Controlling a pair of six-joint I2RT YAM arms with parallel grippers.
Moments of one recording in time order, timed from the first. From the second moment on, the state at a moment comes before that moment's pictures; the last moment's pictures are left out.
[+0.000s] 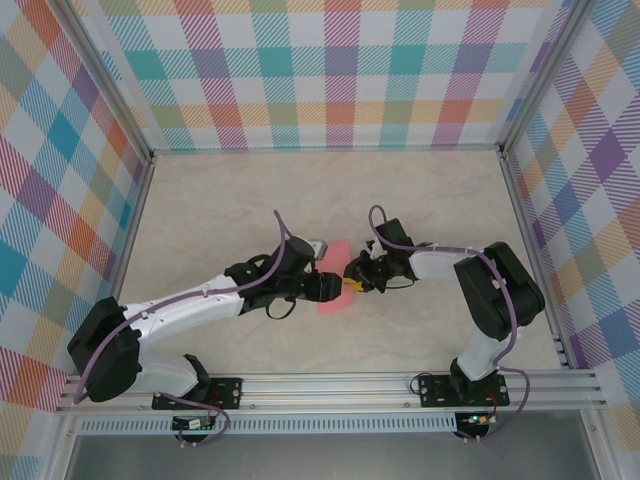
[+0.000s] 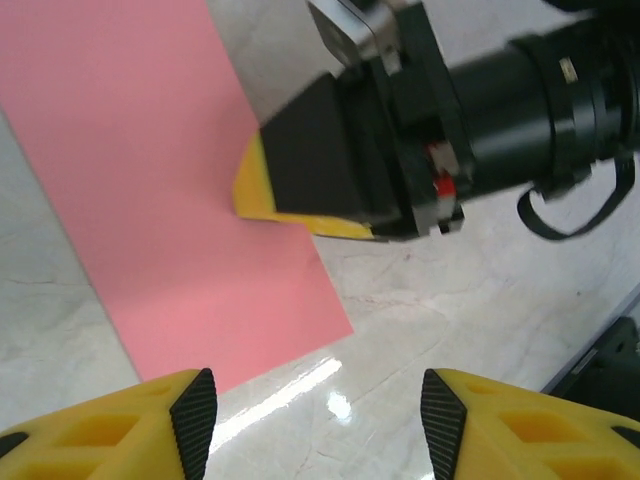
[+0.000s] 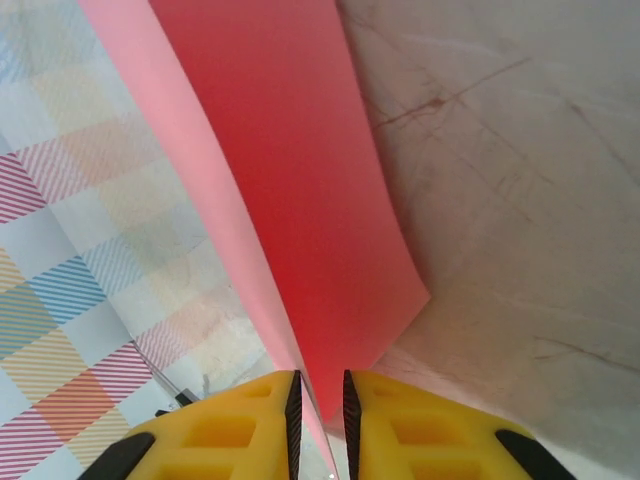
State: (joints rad) left arm -0.92 1.33 0.87 -0.32 0.08 -0.66; right arm 0.50 1.72 0.81 -0.12 -0.65 1.02
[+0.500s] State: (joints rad) left arm -1.25 1.60 1.01 -0.50 -0.36 -0.58; right arm 0.50 1.71 0.83 -0.14 -0.67 1.02
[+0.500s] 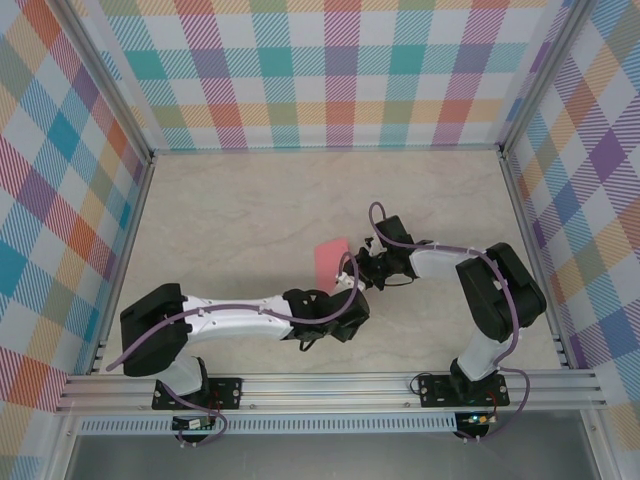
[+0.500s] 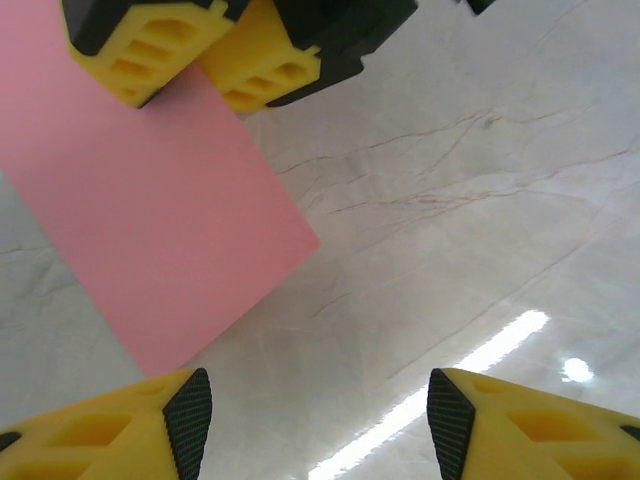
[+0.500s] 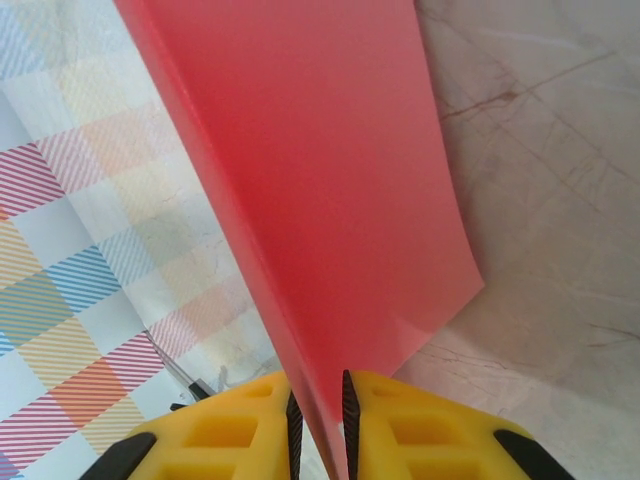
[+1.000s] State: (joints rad) left arm -1.26 1.73 1.10 -0.53 -0.48 -0.52; right arm 0.50 1.71 0.84 -0.16 -0.67 1.02
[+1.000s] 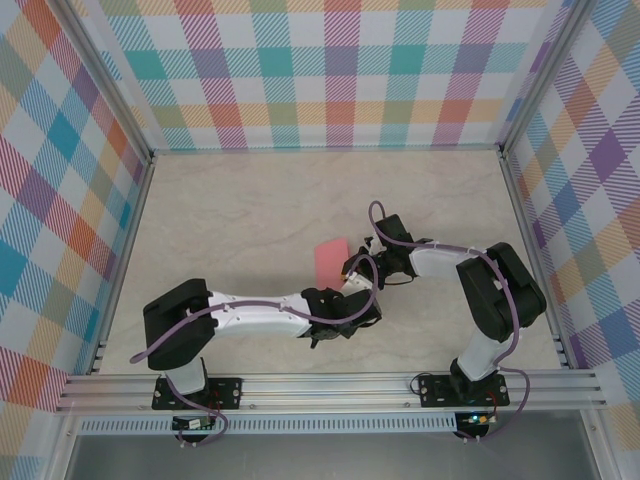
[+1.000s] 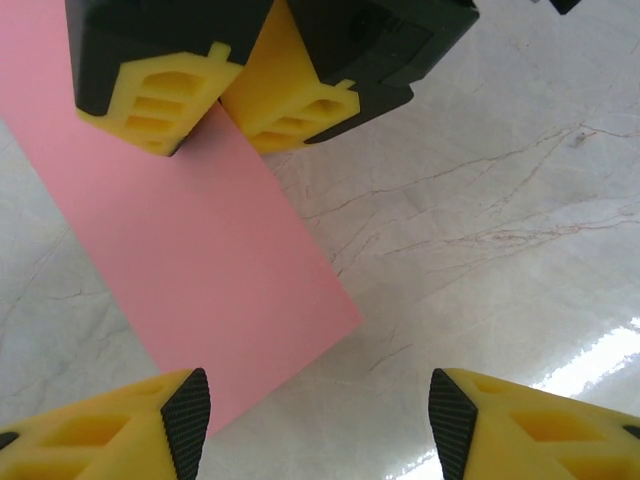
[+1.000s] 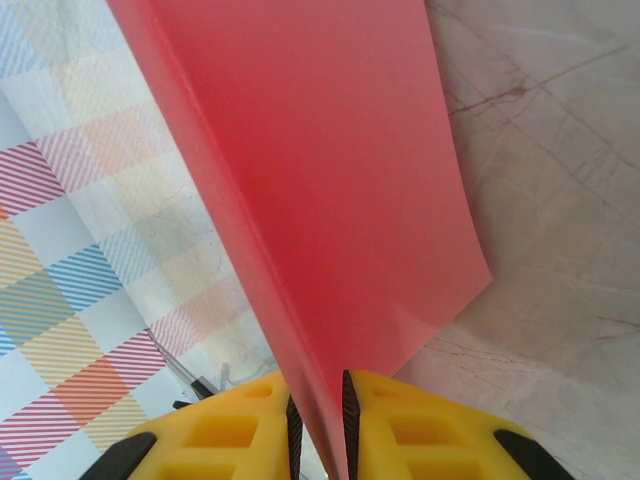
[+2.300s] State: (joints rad) left arm -1.26 1.75 1.08 -0.50 -0.53 -0.49; right arm 0.50 1.71 0.87 -0.20 -0.67 1.00
